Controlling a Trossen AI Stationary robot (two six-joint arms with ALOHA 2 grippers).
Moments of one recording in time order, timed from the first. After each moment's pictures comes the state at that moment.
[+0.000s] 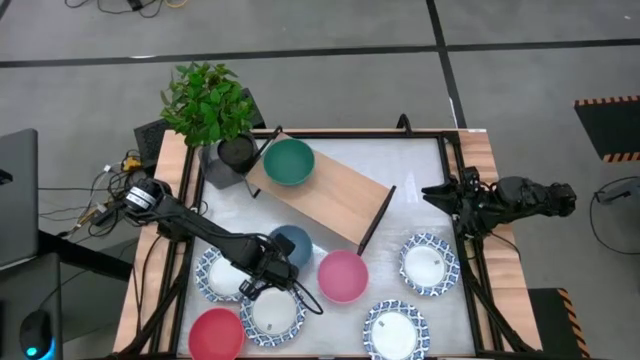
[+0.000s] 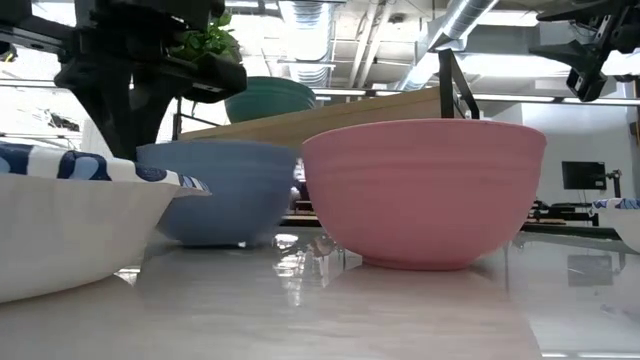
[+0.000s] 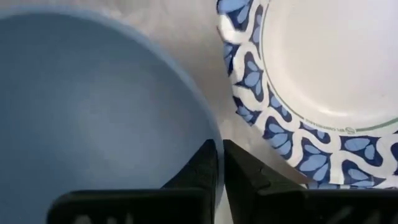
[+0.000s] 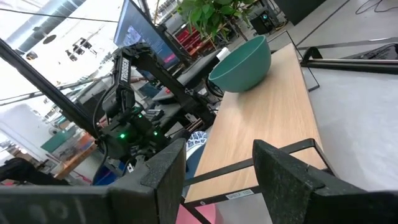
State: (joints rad) left arm -0.42 1.74 1.24 -0.87 -0.09 0.20; right arm 0.23 0.02 0.40 -0.38 0.39 0.71
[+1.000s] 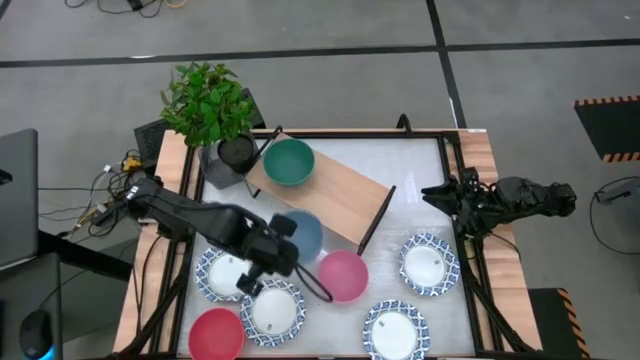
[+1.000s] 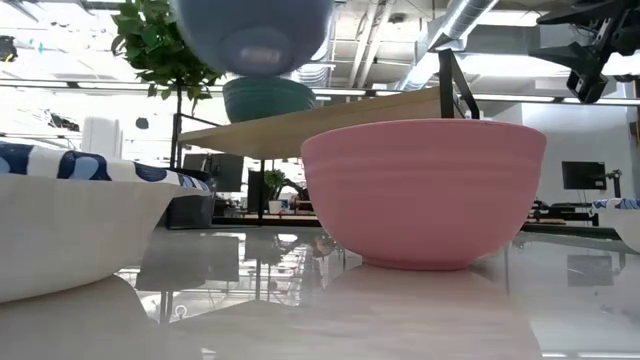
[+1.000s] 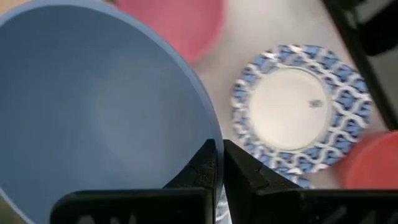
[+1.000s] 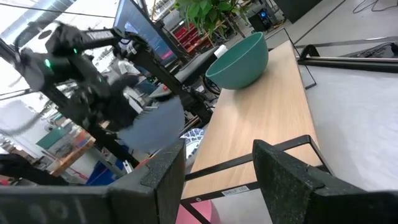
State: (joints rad) left arm -0.39 1.74 1.91 -1.36 -0.09 0.10; right arm 0.23 0.02 0.40 -0.40 0.39 0.70
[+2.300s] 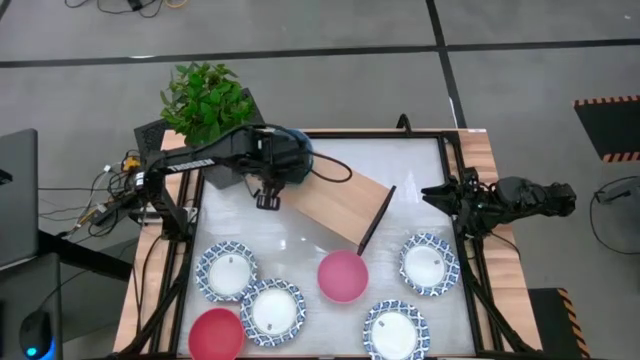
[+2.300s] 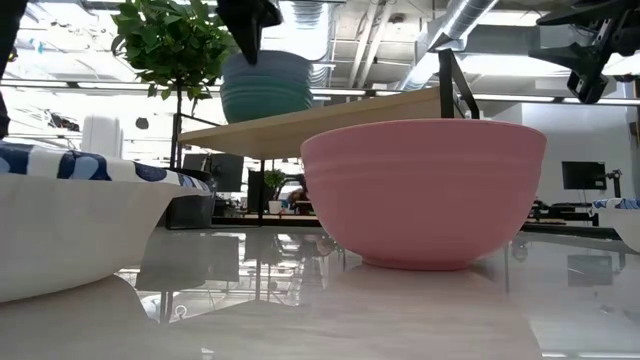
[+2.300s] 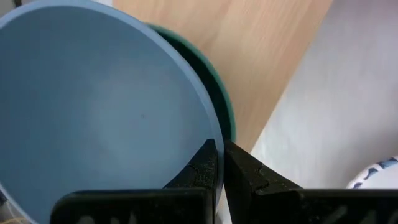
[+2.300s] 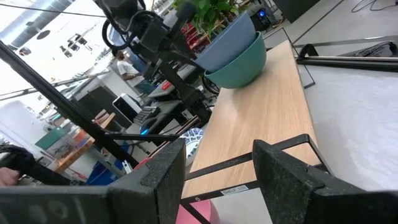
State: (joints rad) left arm 0.13 1.74 1.94 -1.47 -0.25 0.31; right arm 0.23 0.02 0.40 -0.40 0.39 0.71
